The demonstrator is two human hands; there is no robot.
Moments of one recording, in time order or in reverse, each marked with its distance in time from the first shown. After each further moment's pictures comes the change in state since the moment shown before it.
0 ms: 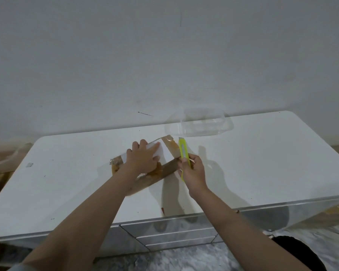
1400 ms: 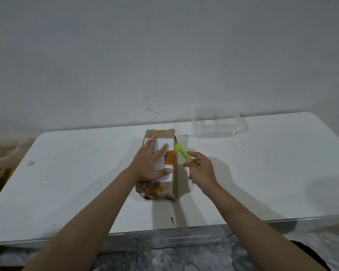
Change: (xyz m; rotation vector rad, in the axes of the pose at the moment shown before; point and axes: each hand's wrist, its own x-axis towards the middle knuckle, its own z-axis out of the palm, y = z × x) left_hand 0.017 -0.037 0.032 -0.388 -0.136 0.216; right_hand 0.032 -0.015 0.011 -0.364 -0.108 -0.038
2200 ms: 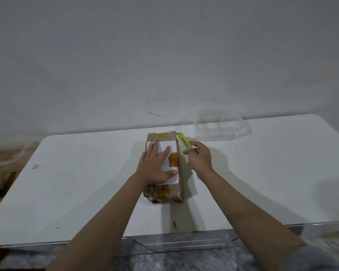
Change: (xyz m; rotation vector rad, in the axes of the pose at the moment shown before) left_hand 0.001 0.023 -0.002 -0.006 -0.011 -0.126; right_hand 0.050 -0.012 0.016 0.060 0.108 0.019
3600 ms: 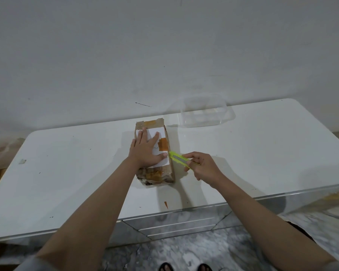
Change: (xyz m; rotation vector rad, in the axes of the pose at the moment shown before) left_hand 0.004 0.007 -0.001 0.042 0.020 -0.031; right_hand -0.066 0.031 -0.067 -0.144 -0.302 -0.031
